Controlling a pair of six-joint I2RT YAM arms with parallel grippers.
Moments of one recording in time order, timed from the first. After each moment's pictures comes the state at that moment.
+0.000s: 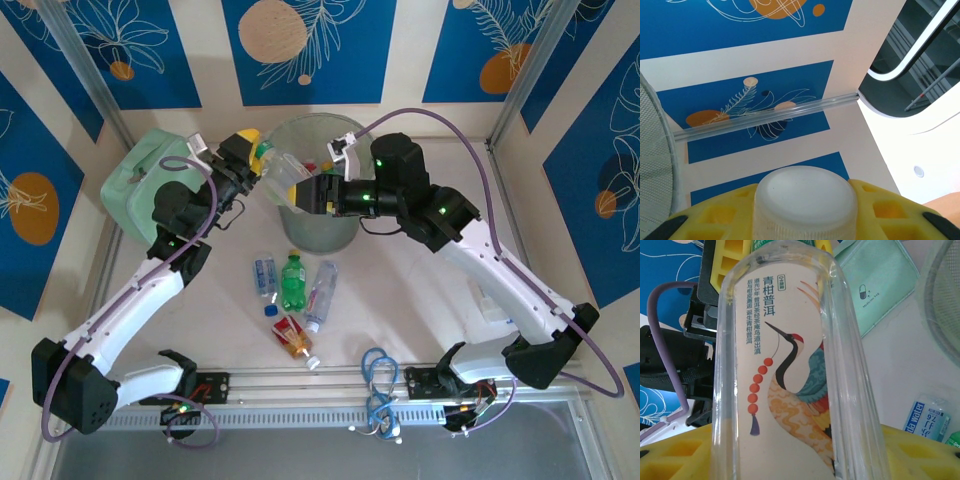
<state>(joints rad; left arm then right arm) -0.47 1.14 0.95 0.54 0.19 -1.53 0.74 1.34 1.58 -0.59 -0.46 0.71</state>
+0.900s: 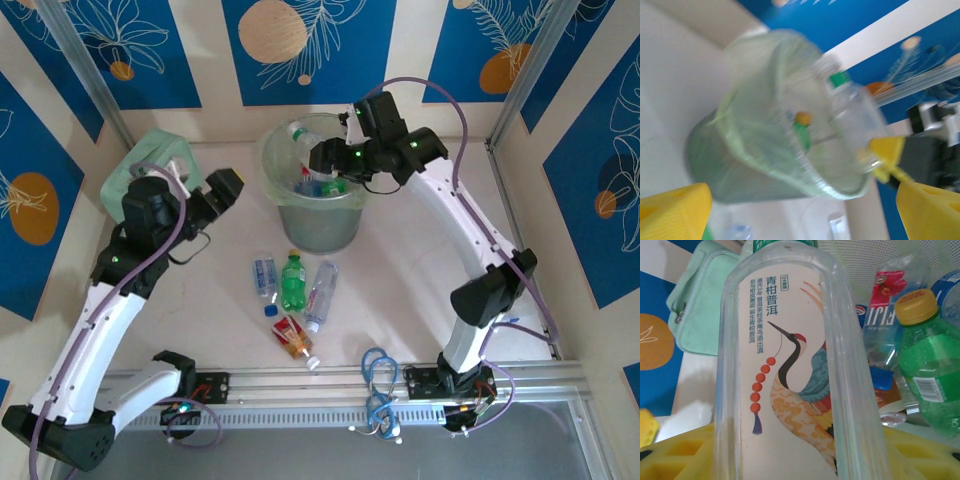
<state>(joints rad) -0.33 0.94 1.12 -0.51 0.21 -0.89 0.54 1.77 2.04 -1.03 -0.32 0.58</state>
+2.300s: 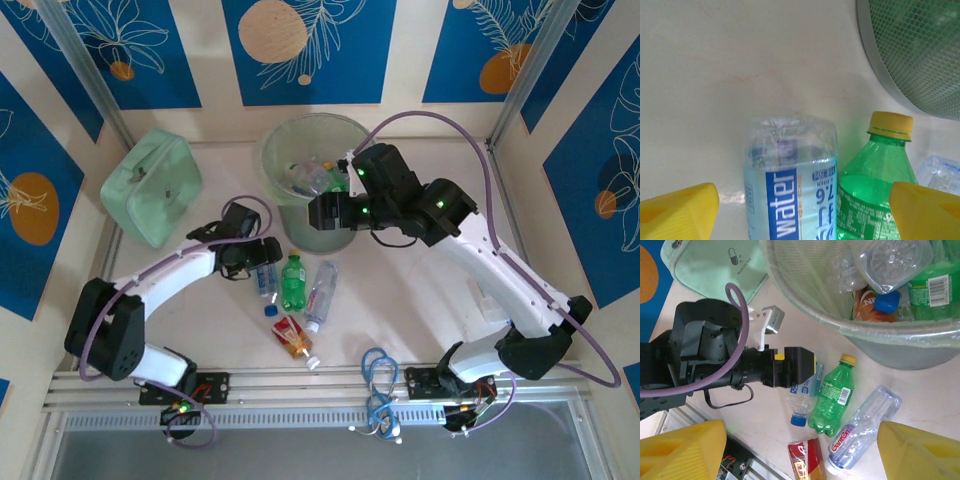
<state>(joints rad) -0.49 1.45 0.92 -0.57 0.06 -0.73 0.80 1.40 1.71 -1.06 -0.07 0.59</state>
